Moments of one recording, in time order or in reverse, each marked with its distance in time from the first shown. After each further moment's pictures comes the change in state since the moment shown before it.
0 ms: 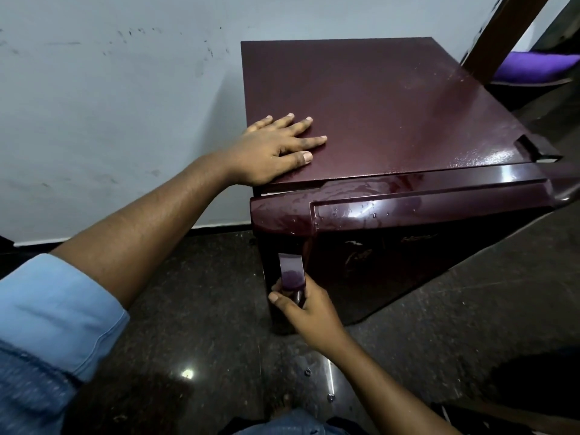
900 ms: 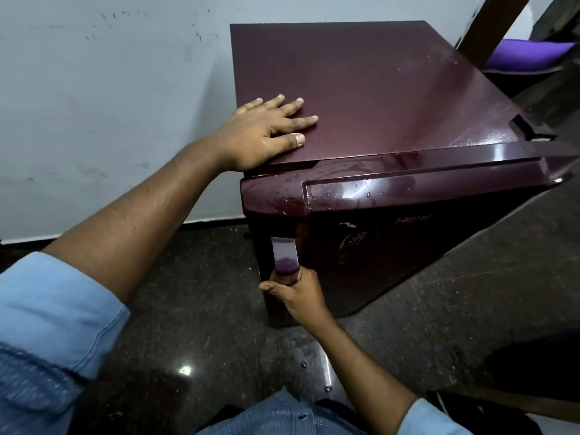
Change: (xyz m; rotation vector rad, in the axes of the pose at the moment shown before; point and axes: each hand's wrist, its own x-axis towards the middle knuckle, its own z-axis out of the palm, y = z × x) left_hand -0.003 0.003 0.007 -0.028 0.077 -0.014; right_hand 0.024 0.038 0.019 0.225 0.042 -0.057
